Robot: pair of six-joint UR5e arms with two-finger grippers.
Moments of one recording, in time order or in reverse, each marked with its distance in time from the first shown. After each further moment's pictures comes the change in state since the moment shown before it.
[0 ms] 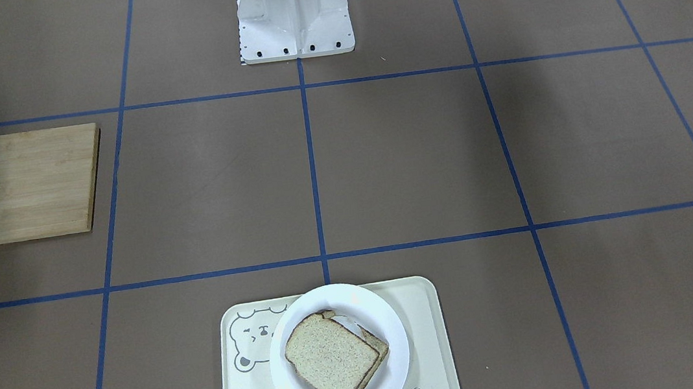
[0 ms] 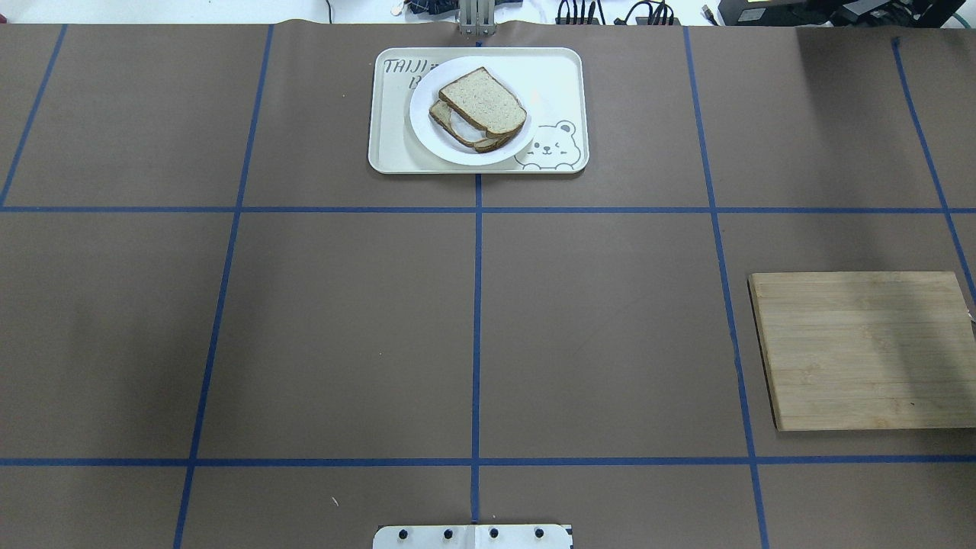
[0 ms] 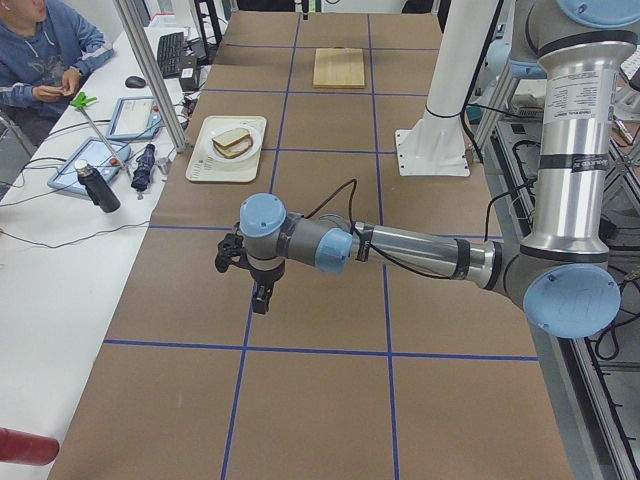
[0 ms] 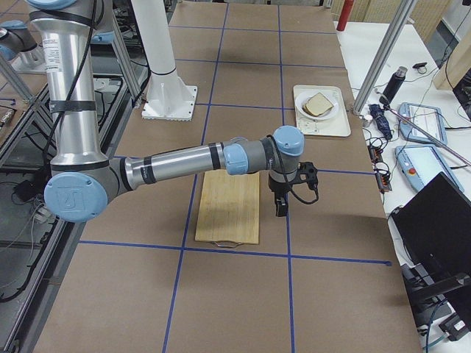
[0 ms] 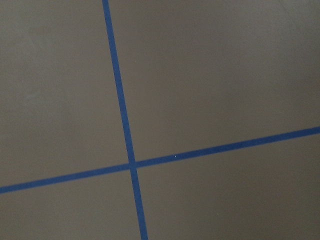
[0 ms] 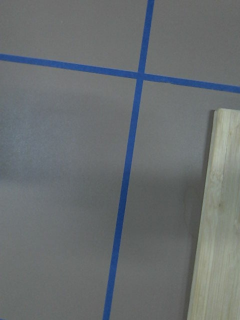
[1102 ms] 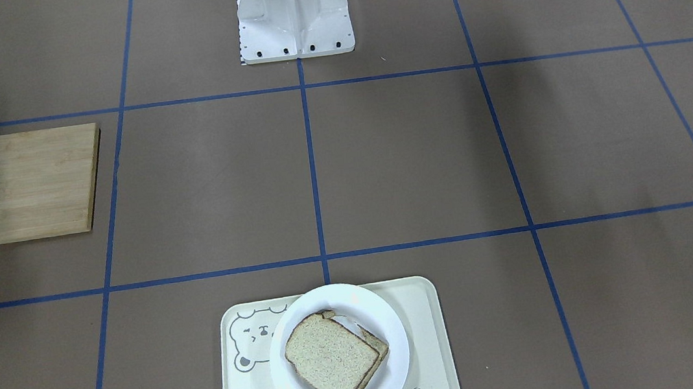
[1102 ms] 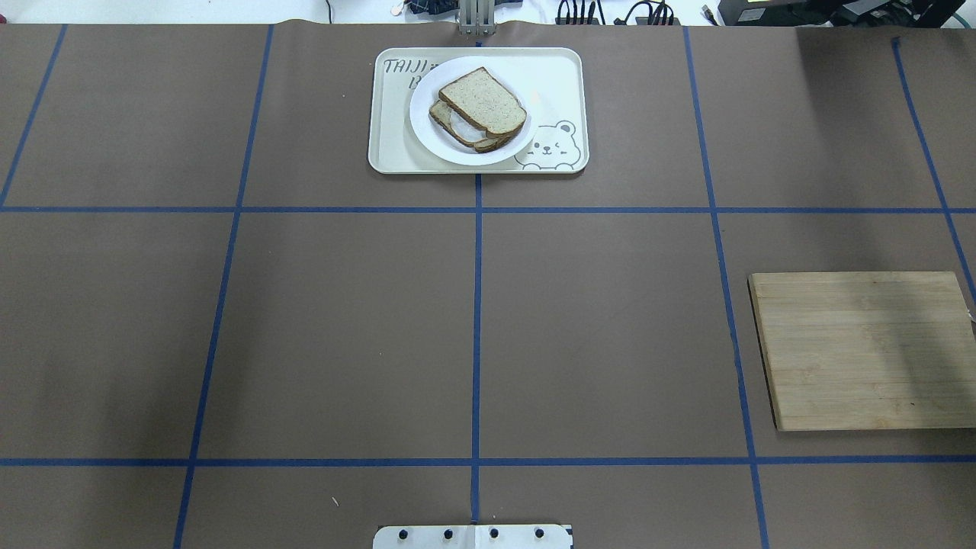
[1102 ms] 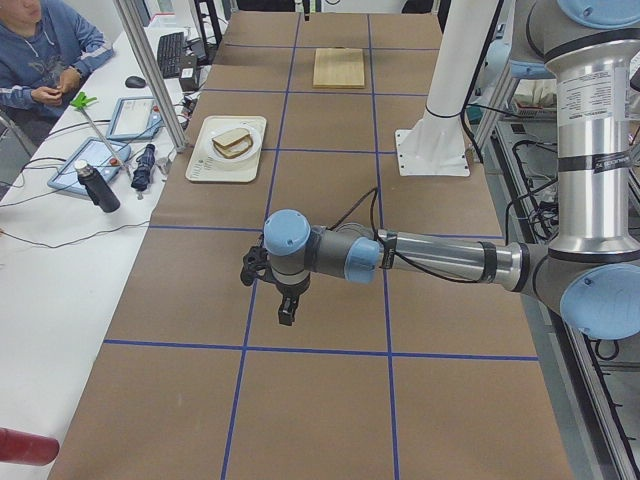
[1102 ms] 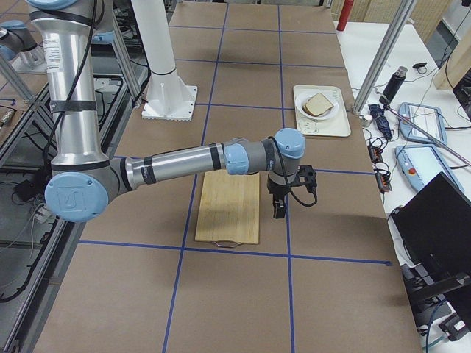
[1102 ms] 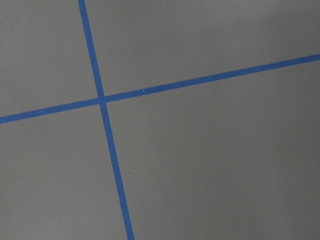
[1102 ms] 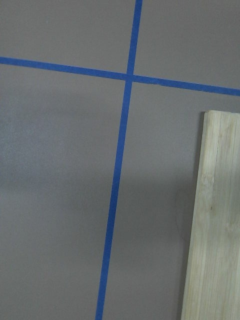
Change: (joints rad) left arm -0.005 0.091 -0.037 0.017 -0.020 0.084; right arm -0.002 -0.007 -0.005 -0.015 0.003 -0.016
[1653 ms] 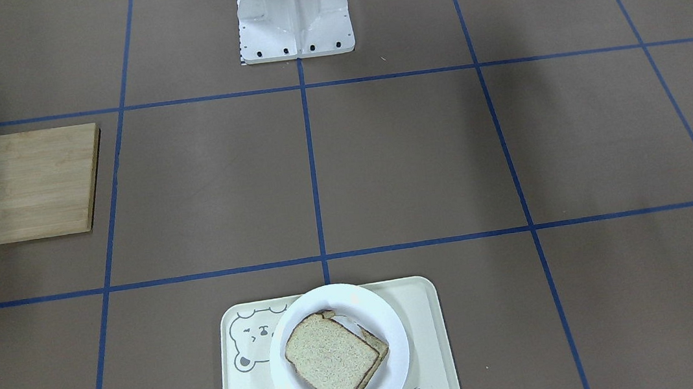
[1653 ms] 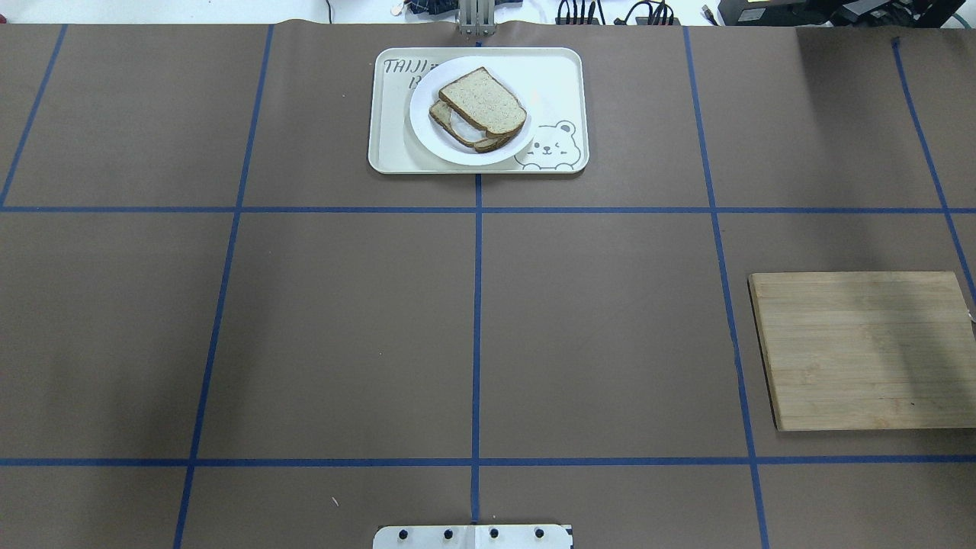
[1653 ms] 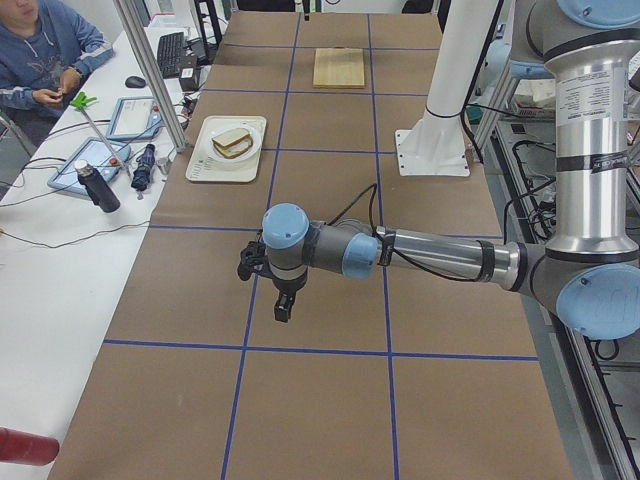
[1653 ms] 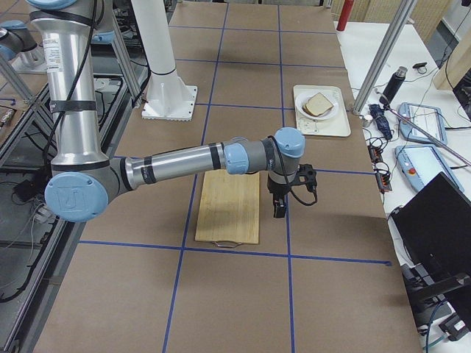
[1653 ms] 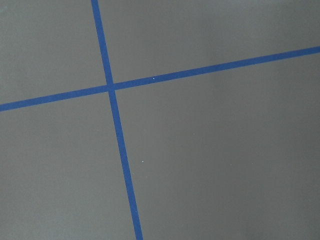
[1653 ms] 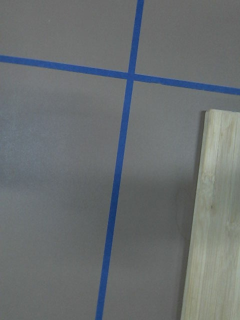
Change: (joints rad) left arm 0.001 -0.008 -0.012 -0.002 0.020 0.000; right arm 0.000 0.001 0.004 0.001 0.001 -0.001
